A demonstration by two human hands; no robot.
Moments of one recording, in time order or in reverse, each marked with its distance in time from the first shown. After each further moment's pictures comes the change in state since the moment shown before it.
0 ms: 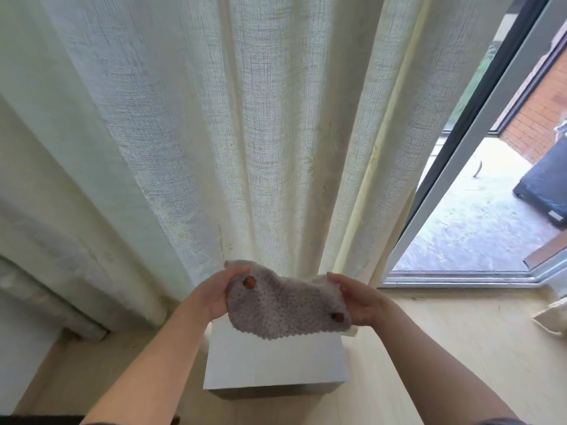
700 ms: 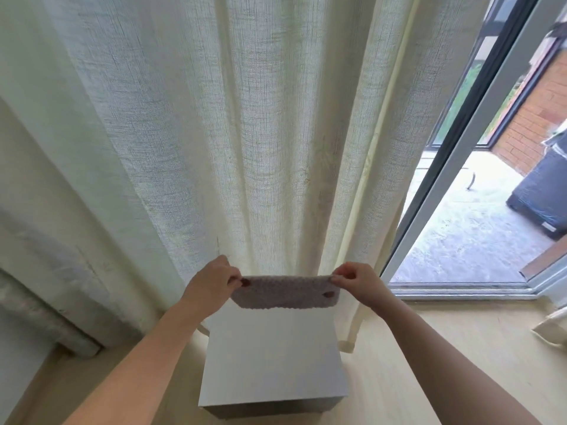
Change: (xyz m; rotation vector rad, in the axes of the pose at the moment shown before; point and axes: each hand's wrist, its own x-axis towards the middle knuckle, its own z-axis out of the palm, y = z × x) left_hand -0.008 0.017 -0.008 1.499 0.330 0.561; right_hand -0.026 -0.027 0.011 -1.073 0.583 -0.622
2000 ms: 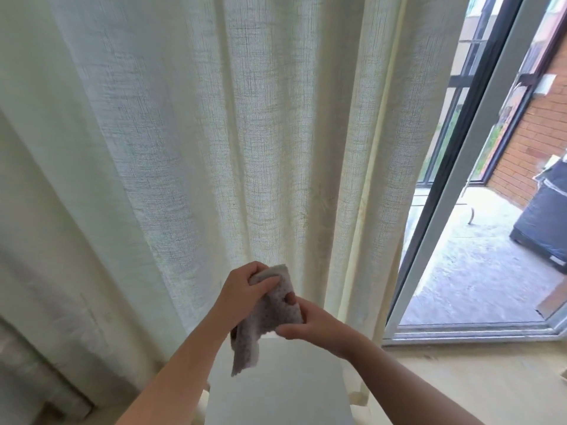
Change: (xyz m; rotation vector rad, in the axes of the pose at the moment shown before) left_hand 0.014 0.079 -0.055 -0.739 0.241 0.069; right_hand -0.021 -0.090 0.042 0.340 -0.466 -0.254
